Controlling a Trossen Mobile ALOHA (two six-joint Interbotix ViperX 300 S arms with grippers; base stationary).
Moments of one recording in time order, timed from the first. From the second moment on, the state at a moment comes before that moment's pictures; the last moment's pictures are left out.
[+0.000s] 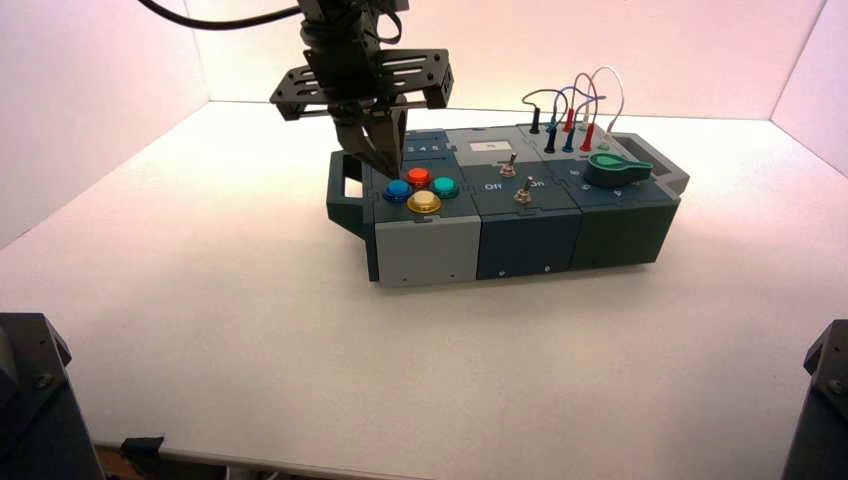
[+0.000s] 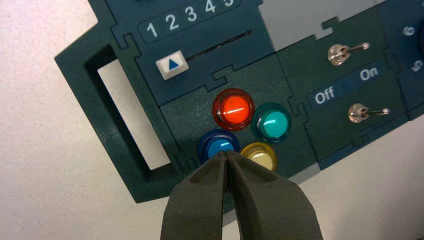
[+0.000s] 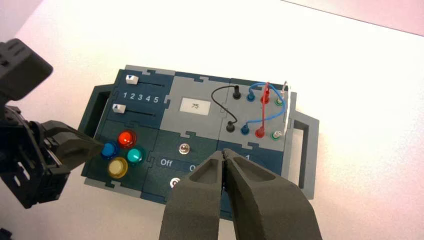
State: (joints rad) left arm -0.75 0.07 0.72 -0.04 0.42 -0.45; right arm 0.33 -0.58 0.84 0.12 0.57 -0.02
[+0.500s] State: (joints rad) left arm -0.75 0.10 0.71 -0.06 0.42 -0.45; right arm 0.33 -0.58 0.84 0.12 0.57 -0.03
